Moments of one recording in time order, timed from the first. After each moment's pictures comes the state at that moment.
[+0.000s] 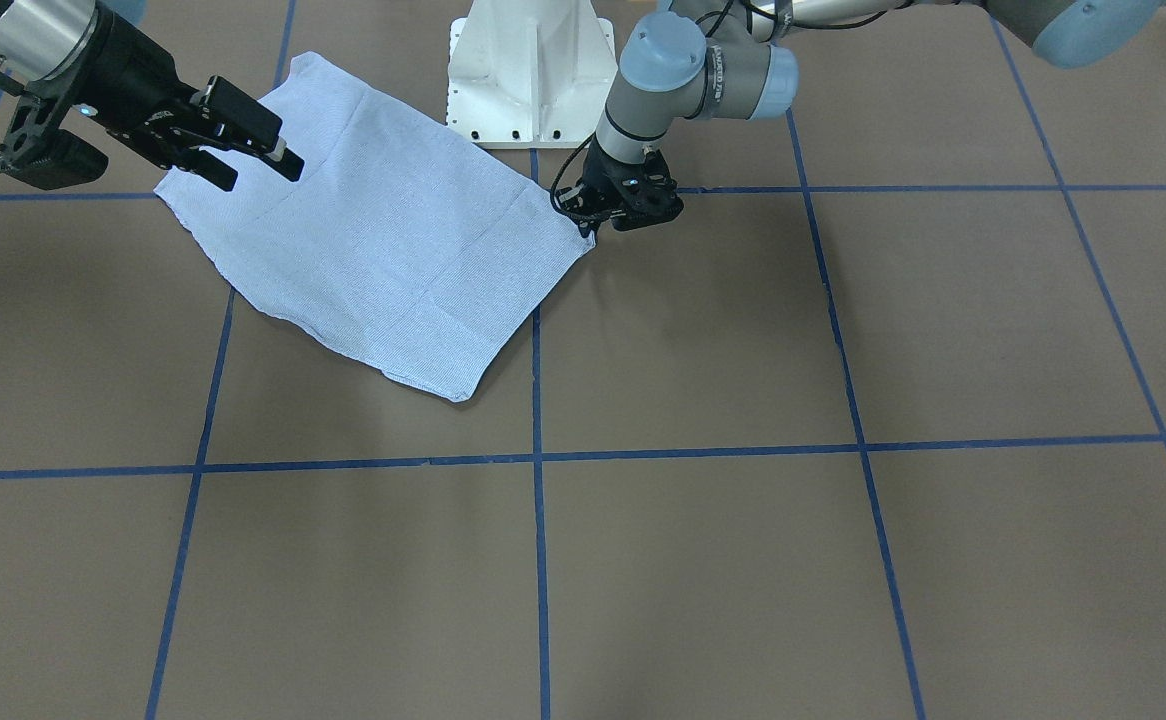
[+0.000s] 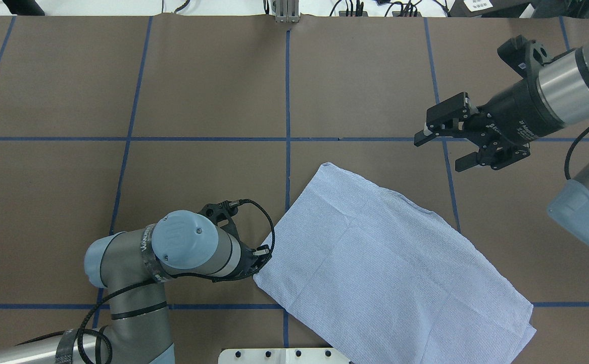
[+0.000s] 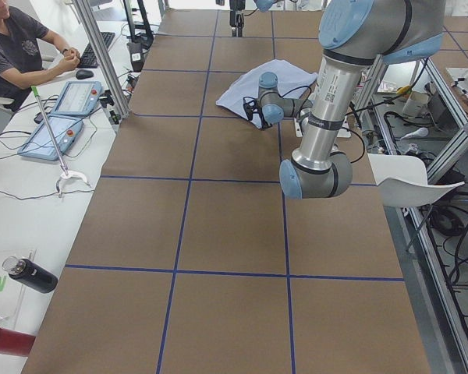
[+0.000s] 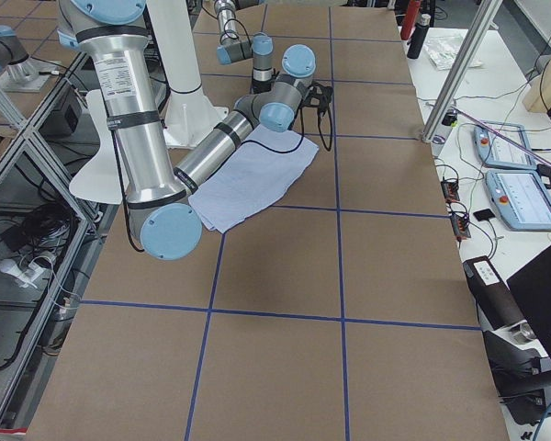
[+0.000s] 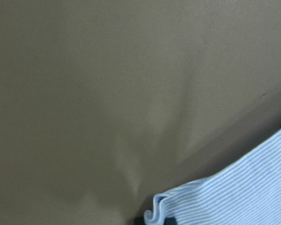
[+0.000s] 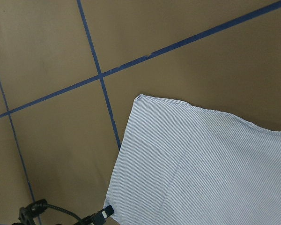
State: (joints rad) left arm -0.30 -2.08 -1.74 -1.89 -1.83 -1.76; right arm 0.94 -1.33 2.10 -1.24 2.45 1.46
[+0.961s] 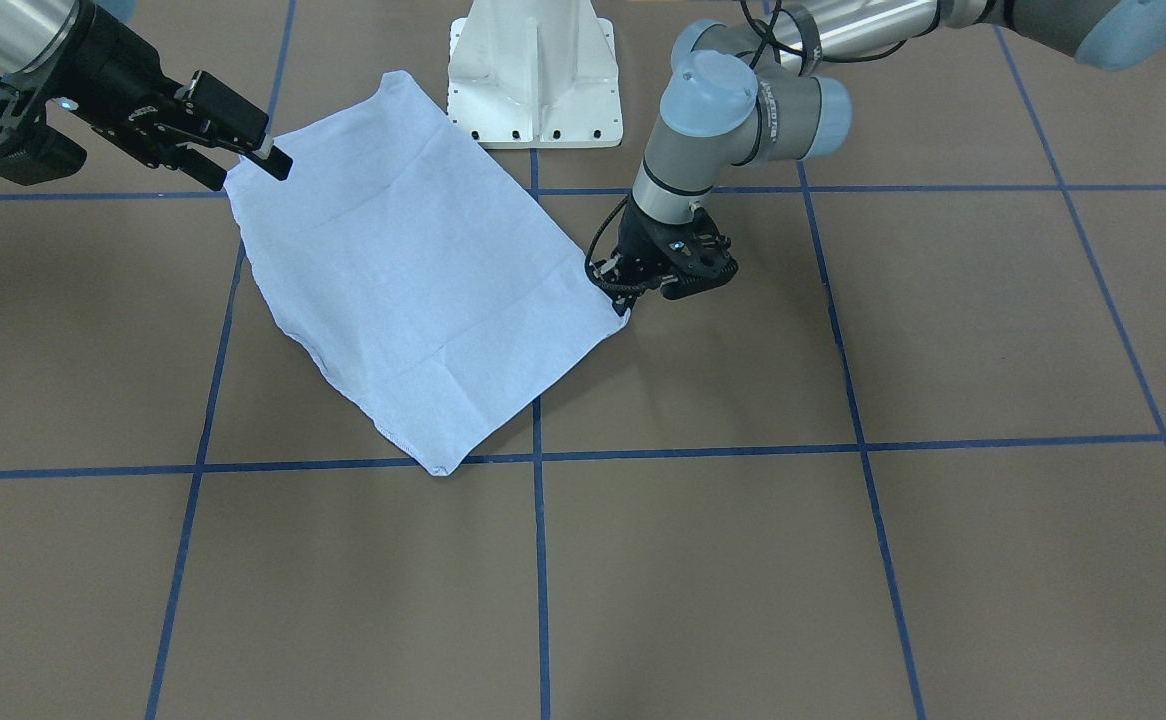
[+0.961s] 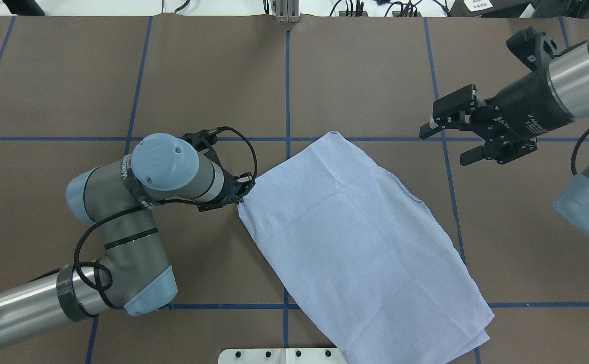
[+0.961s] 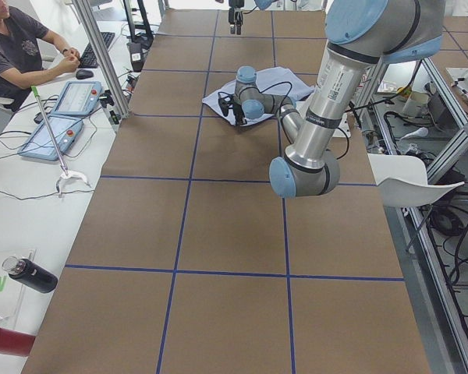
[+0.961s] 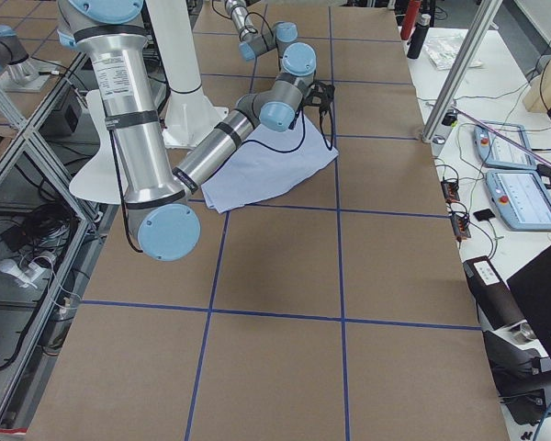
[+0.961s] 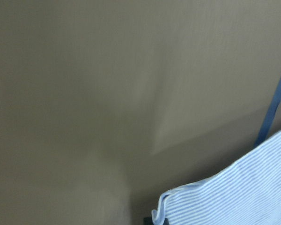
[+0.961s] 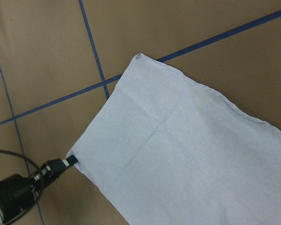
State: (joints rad) left arm -0.54 -2.16 -1.63 -1.87 -1.82 -1.68; right arm 0.96 -1.33 2.10 -1.24 2.46 1.46
